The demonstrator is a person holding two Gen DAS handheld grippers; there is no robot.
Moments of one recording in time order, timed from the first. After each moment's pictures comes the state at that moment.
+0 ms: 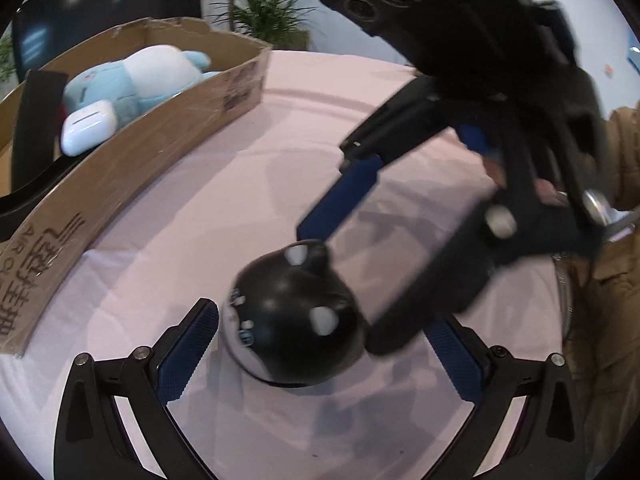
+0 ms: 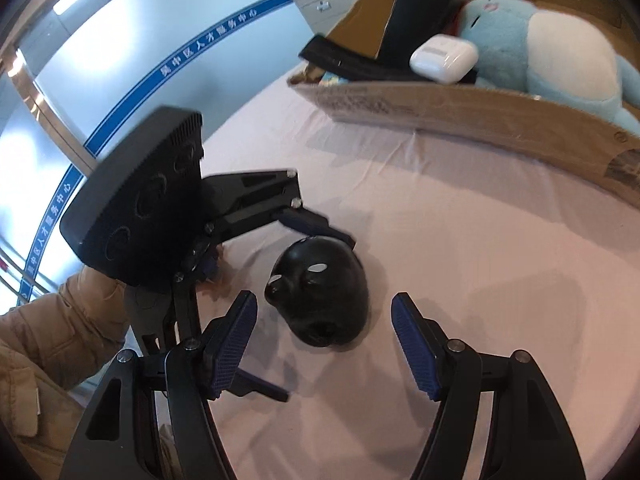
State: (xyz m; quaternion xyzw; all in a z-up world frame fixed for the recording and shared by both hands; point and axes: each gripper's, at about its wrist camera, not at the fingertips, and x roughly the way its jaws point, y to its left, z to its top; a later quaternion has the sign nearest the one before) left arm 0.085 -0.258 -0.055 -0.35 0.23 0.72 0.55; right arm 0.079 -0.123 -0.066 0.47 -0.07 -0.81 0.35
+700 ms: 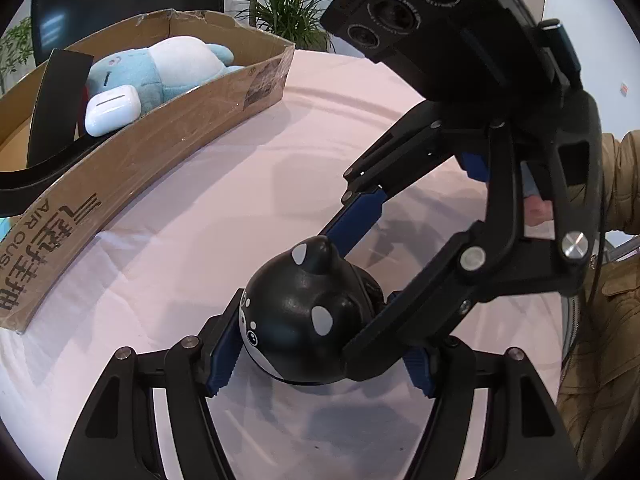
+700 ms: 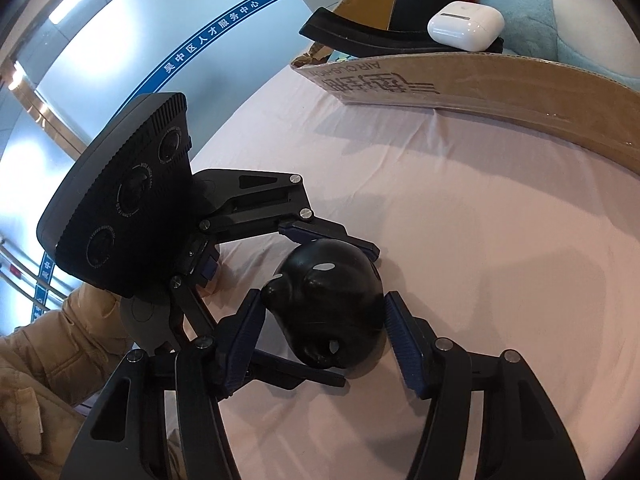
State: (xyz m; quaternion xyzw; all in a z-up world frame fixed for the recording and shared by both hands) left arm 0.085 -0.259 -0.057 -0.36 0.21 0.74 0.53; right arm 0.067 -0.131 -0.080 0.48 -0.10 -0.79 0.37
